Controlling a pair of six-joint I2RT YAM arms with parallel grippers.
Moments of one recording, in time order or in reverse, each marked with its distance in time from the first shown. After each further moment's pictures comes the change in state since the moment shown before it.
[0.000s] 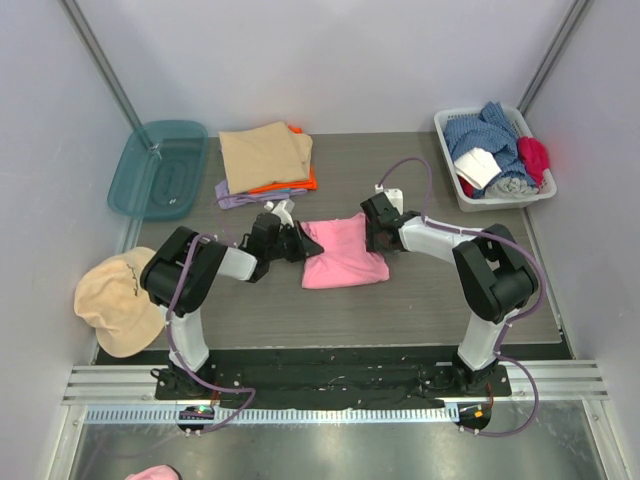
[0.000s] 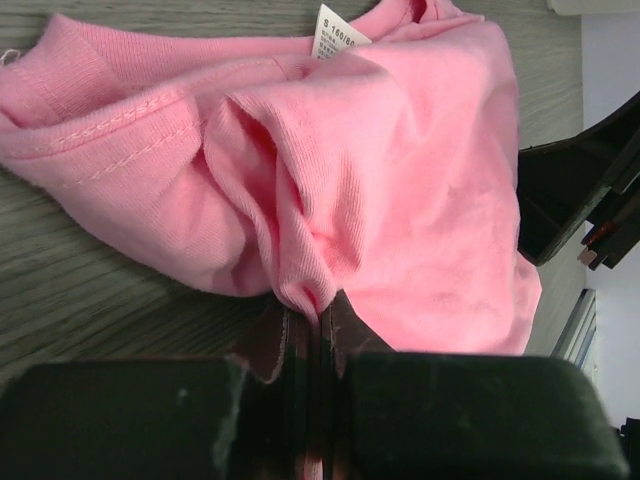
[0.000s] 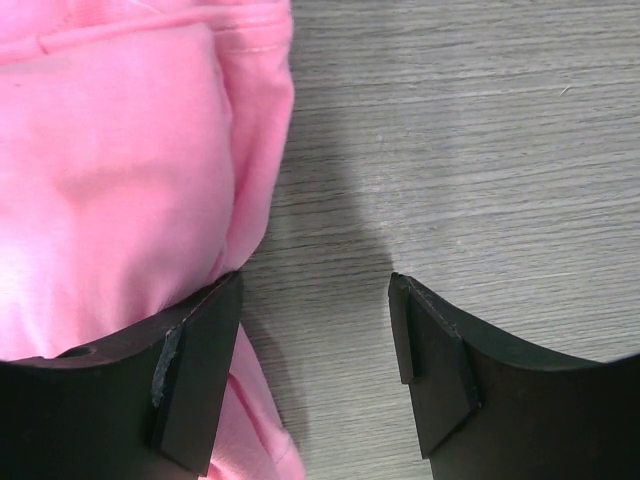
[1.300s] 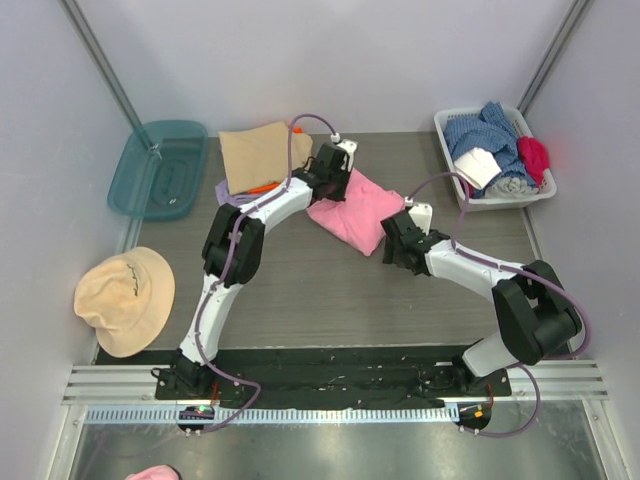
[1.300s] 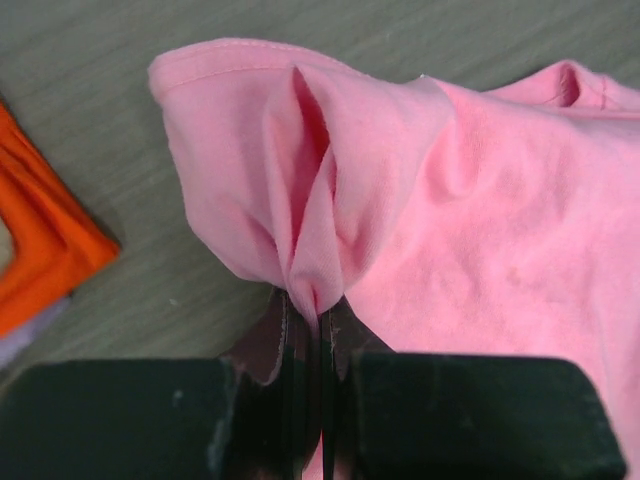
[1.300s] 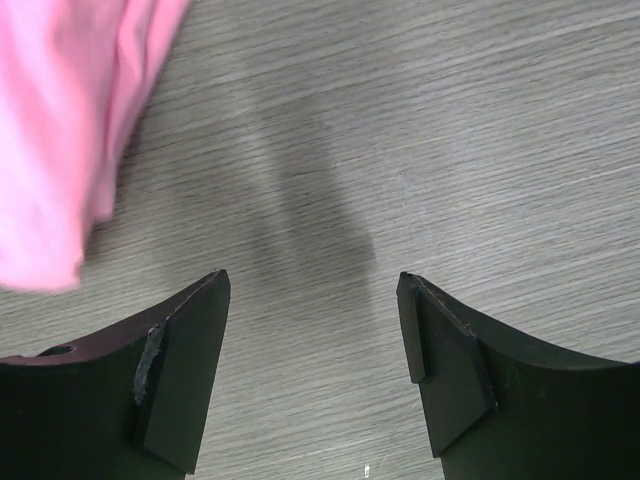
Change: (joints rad) left arm -0.115 0.460 1.221 -0.990 -0.389 0.610; right arm -0.011 -0.304 -0.250 -0.027 0.084 0.150
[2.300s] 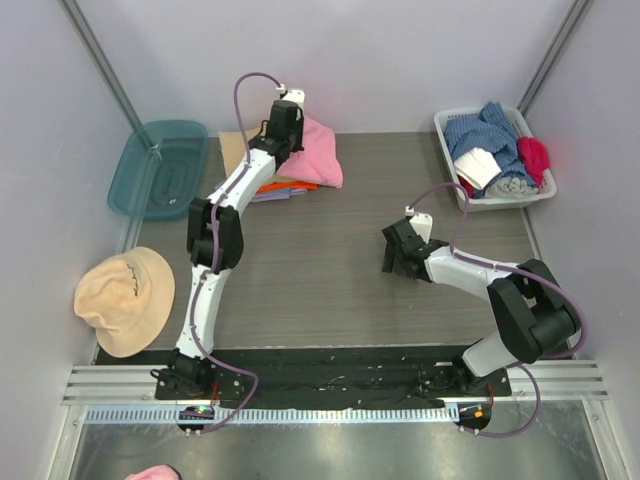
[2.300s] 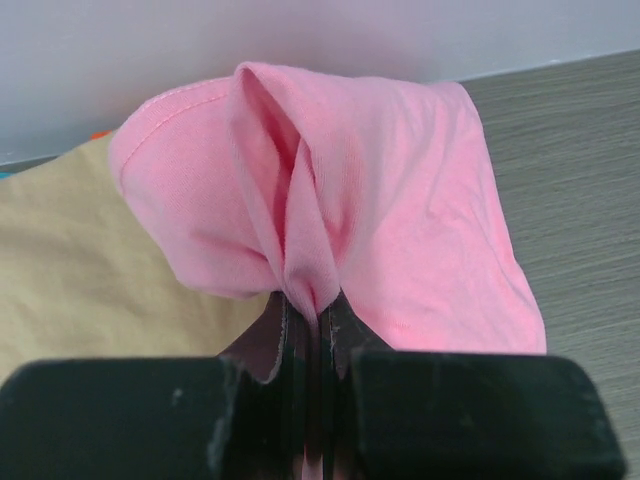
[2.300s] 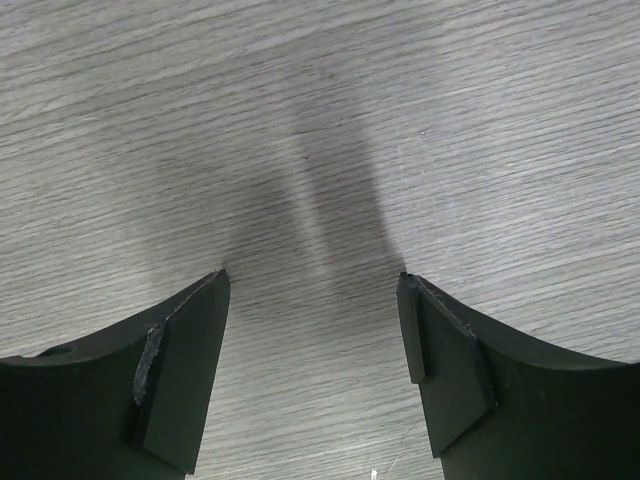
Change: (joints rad) left arm 0.215 0.085 0.336 0.006 -0.177 0.077; right arm -0.004 0.009 -0.082 0.063 -0.054 0.030
